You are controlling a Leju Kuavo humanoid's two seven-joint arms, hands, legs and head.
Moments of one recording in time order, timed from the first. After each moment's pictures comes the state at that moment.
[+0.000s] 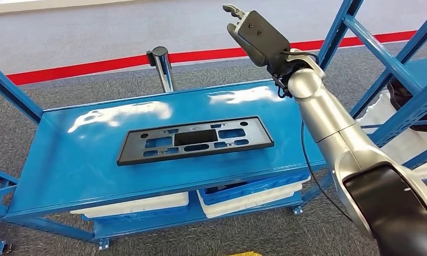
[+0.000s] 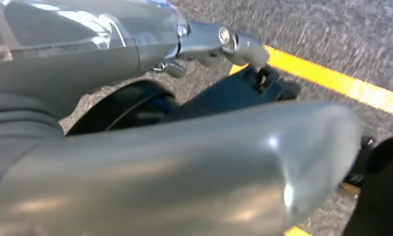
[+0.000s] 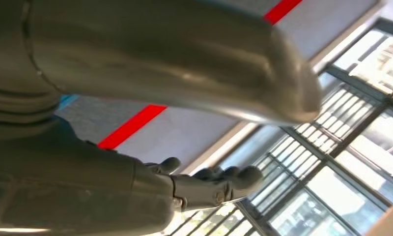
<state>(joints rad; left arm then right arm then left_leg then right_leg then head) -0.14 -0.14 -0.50 -0.20 -0.23 0.05 -0.24 -1.13 -0.02 0.65 -0.90 -0.05 0.20 -0.21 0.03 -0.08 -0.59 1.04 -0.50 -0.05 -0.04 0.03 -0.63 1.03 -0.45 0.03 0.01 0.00</state>
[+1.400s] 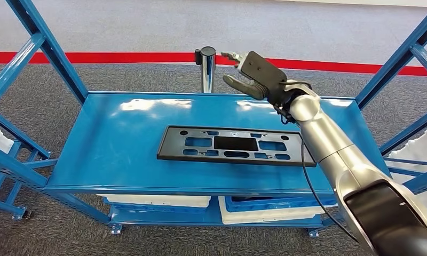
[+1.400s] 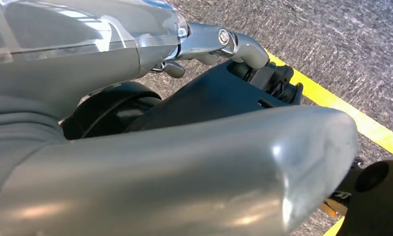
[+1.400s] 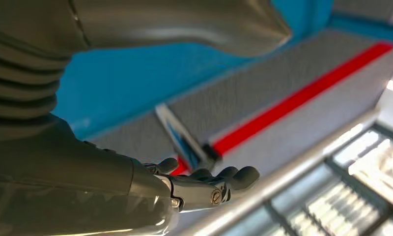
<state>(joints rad) -0.13 -0.14 -0.47 -0.20 -0.25 0.06 -0.26 -0.97 -0.11 0.65 -0.93 -0.12 0.37 -0.19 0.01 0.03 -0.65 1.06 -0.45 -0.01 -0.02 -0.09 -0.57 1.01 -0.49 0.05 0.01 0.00</state>
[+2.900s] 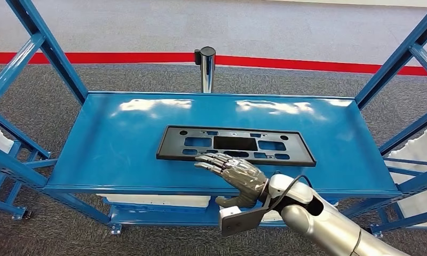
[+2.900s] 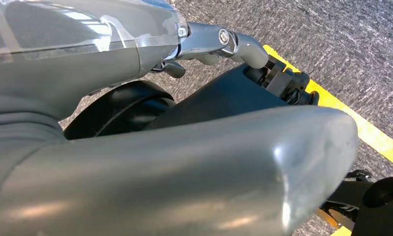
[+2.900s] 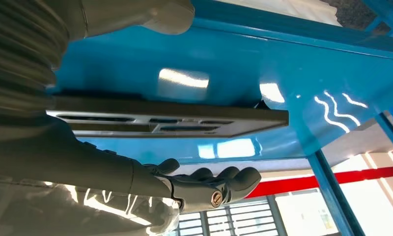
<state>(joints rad) -0.11 -0.14 -0.40 -0.20 -0.27 0.09 -0.27 -0.46 -0.38 0.92 -1.63 0.40 0.10 -0.25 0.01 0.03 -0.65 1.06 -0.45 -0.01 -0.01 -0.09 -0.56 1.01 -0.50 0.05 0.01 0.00</state>
